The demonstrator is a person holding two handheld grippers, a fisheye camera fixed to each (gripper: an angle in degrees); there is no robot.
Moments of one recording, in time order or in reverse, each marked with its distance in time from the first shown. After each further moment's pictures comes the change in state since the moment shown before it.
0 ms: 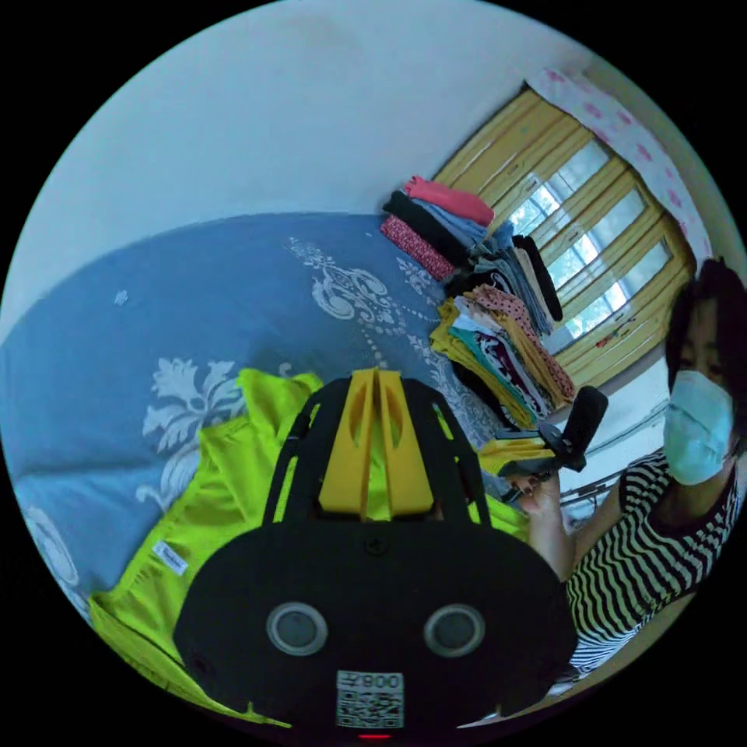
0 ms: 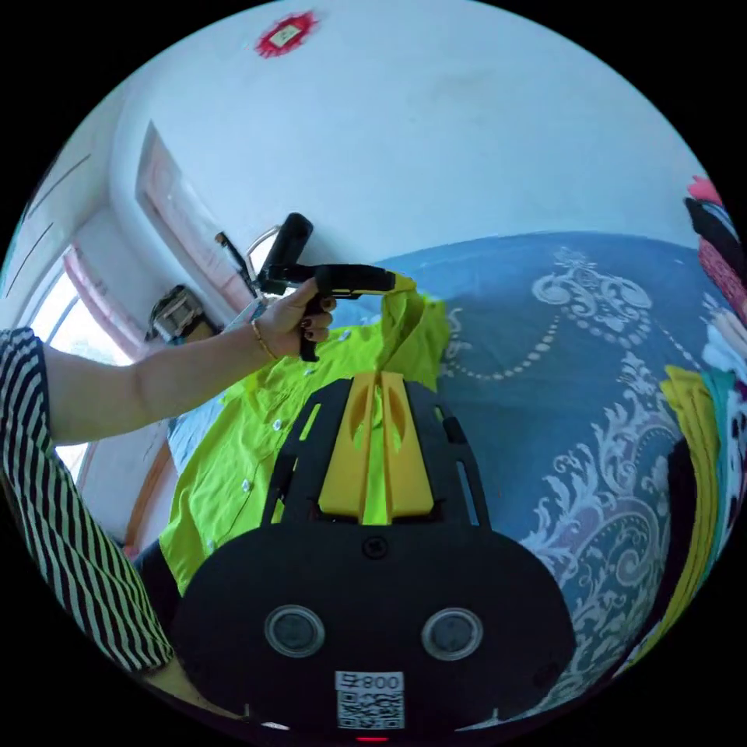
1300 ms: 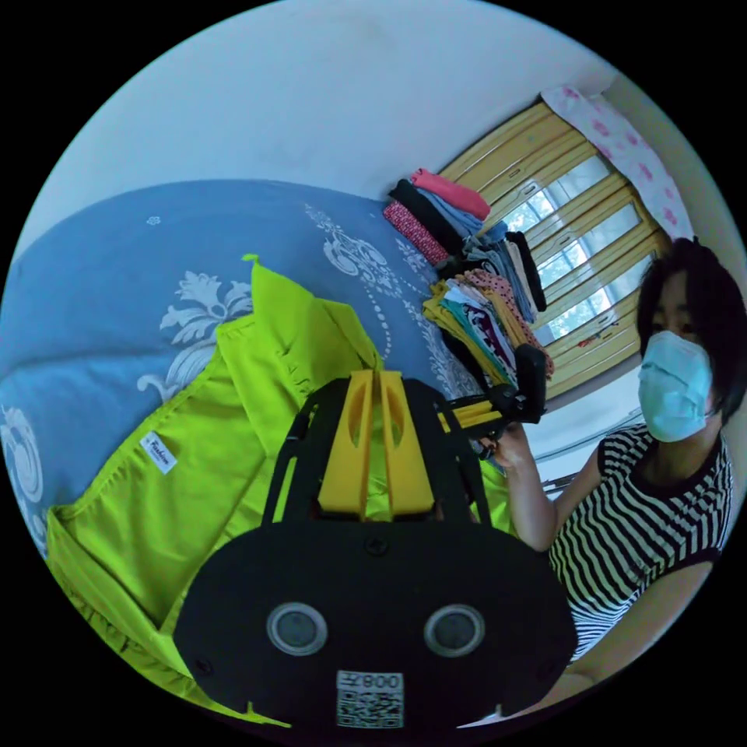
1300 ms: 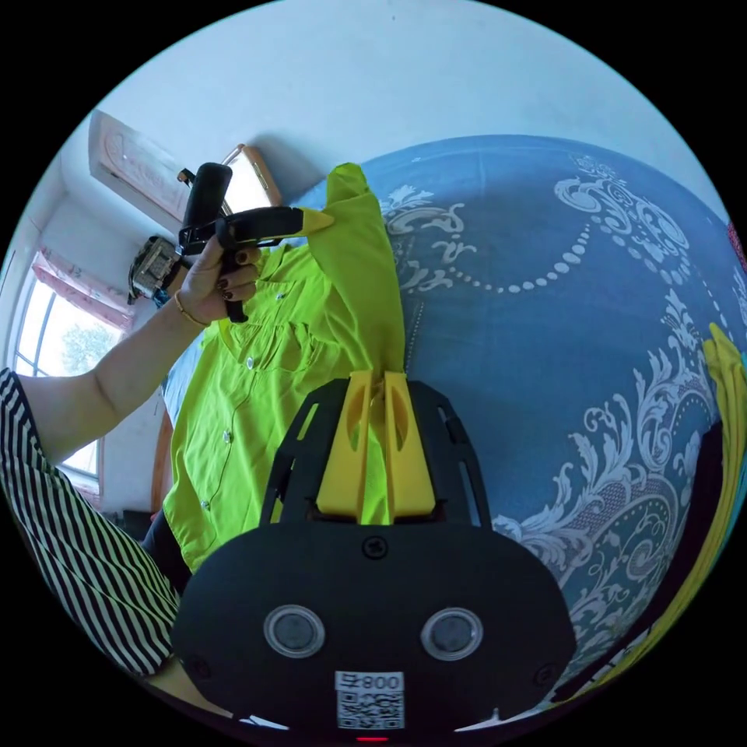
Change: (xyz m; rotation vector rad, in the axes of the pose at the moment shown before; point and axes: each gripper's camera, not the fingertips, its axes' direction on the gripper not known) left arm -0.178 0.004 0.024 -0.026 0.067 -0.057; right arm 0.024 -0.074 0.072 -0.378 -0.020 0.032
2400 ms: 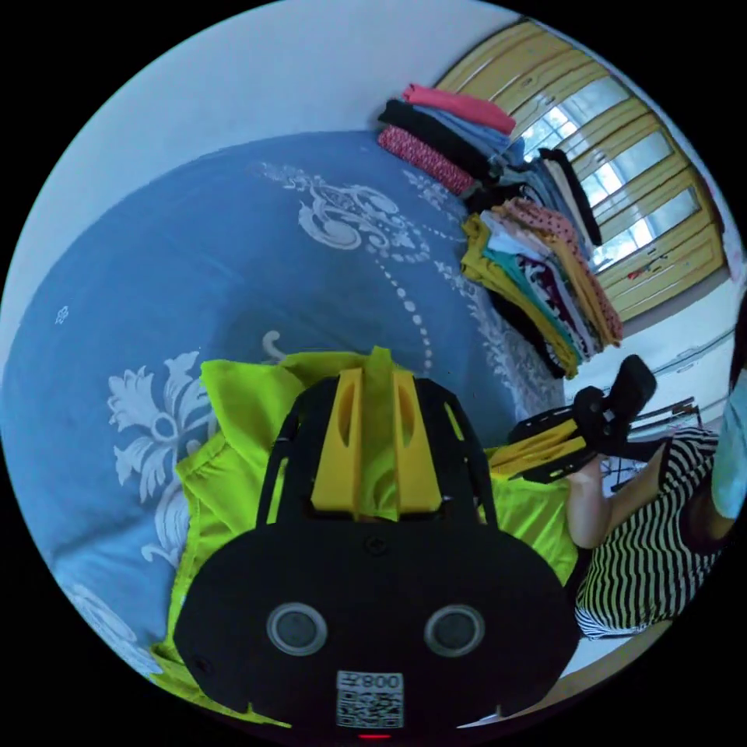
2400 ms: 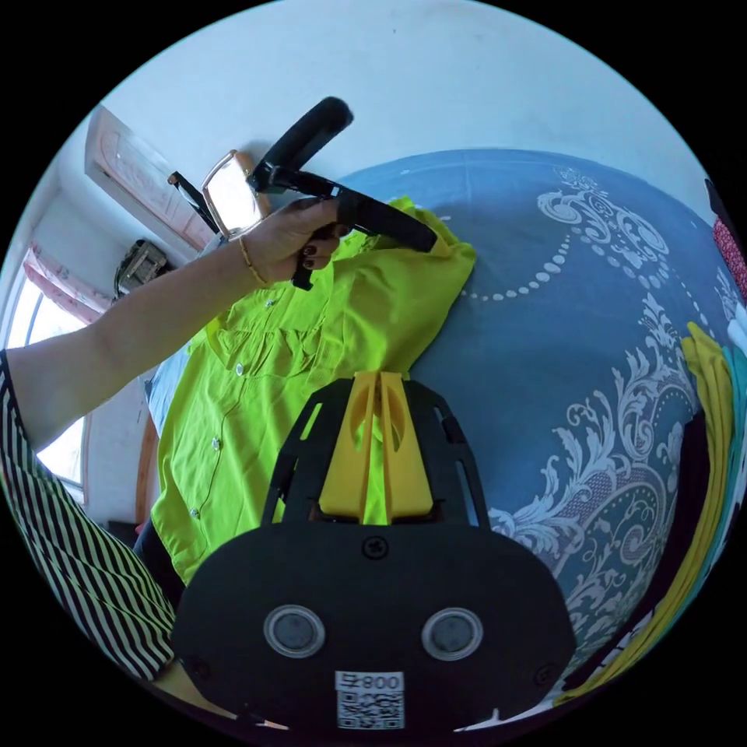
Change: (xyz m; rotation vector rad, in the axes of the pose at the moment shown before) left arm 0.006 -0.071 0.110 -0.298 -0.159 0.153; right arm -0.006 0.010 -0.032 0.043 0.080 0.009
